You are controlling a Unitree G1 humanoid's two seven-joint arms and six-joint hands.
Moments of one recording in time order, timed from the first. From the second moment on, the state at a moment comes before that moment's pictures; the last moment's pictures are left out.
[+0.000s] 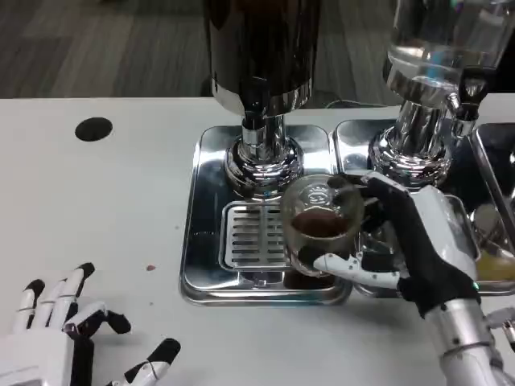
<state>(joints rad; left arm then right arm) 0.49 0.40 -0.17 0.06 0.91 -0.15 0.78 -0.02 -0.21 0.19 0.18 -0.49 -0.27 -0.25</state>
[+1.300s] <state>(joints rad) 0.46 0.40 -0.24 0.08 0.95 -0.12 0.78 0.39 -0.26 0.09 -0.01 -0.50 -0.42 -0.25</state>
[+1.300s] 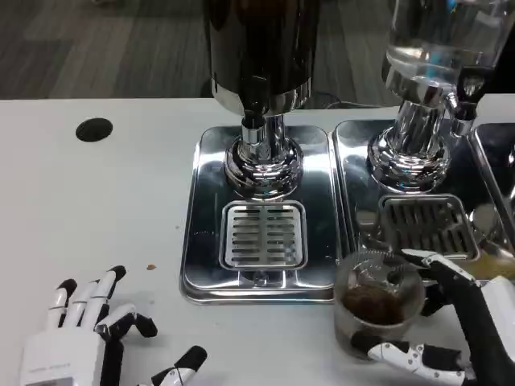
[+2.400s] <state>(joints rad) 0.47 0.41 -0.25 0.07 0.95 -0.10 0.78 0.34 -0.29 0.12 0.08 -0.60 -0.48 -0.32</state>
